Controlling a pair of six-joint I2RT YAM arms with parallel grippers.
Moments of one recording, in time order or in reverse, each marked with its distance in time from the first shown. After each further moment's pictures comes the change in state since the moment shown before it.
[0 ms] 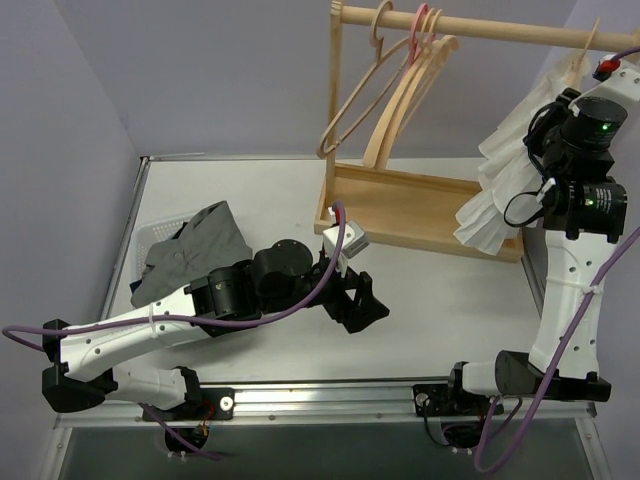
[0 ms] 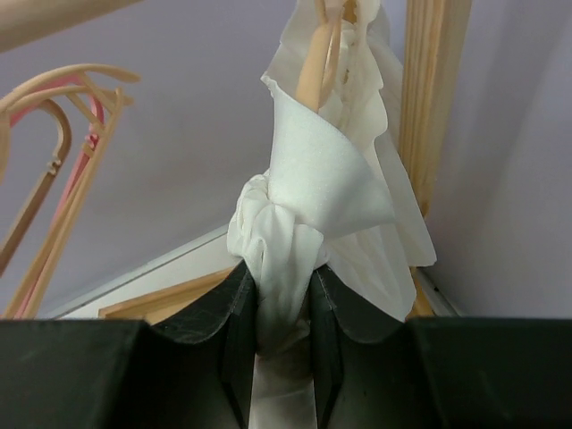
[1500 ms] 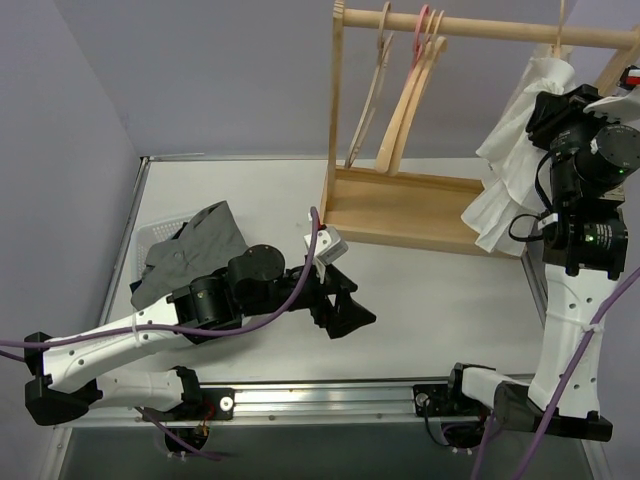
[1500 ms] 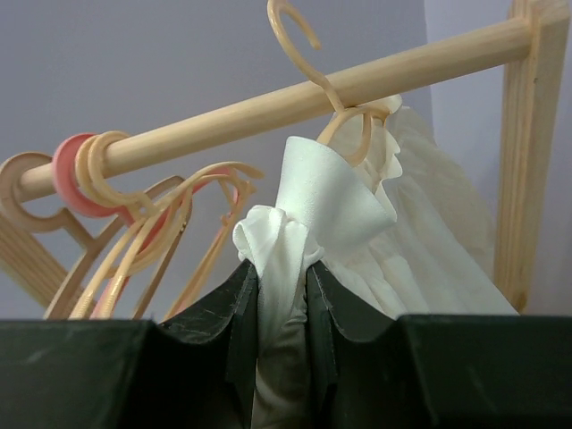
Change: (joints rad) left arm 0.050 -0.126 -0.161 0.128 0.125 0.016; right arm -0.012 -0.174 -0.195 0.368 -0.199 0.053
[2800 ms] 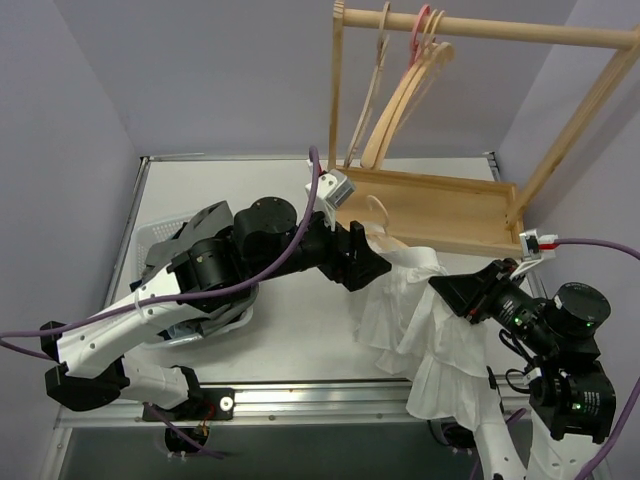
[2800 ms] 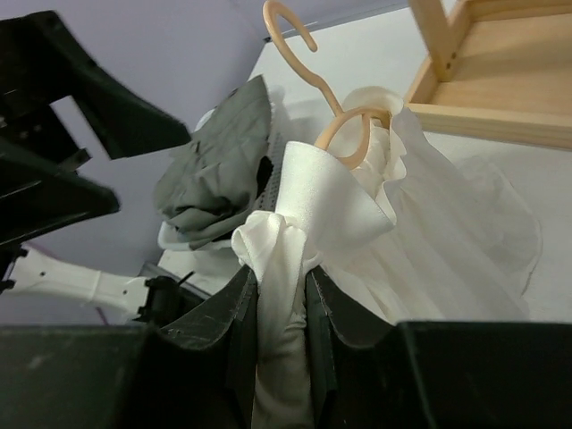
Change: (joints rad) left arm 0.060 0.201 0.434 -0.230 -0.099 -0.060; right arm 0.037 -0.654 -0.512 -0.568 -0.761 0.200
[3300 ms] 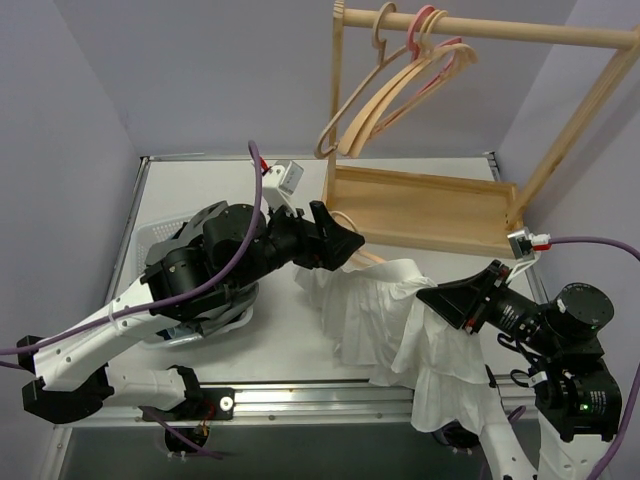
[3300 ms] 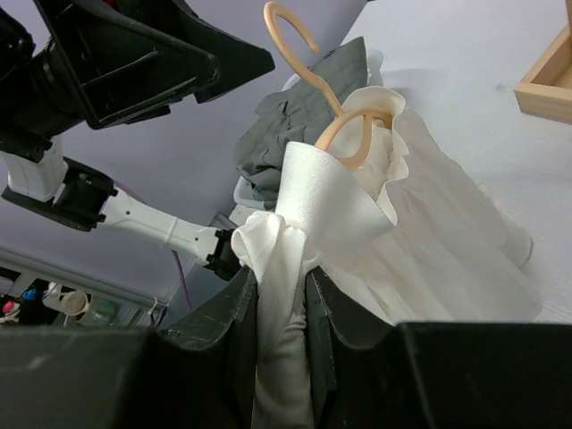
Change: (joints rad) left arm 0.028 -0.120 -0.103 0.012 -0.252 -0.227; right arm 0.093 -0.005 -0.003 0.073 -0.172 0.098
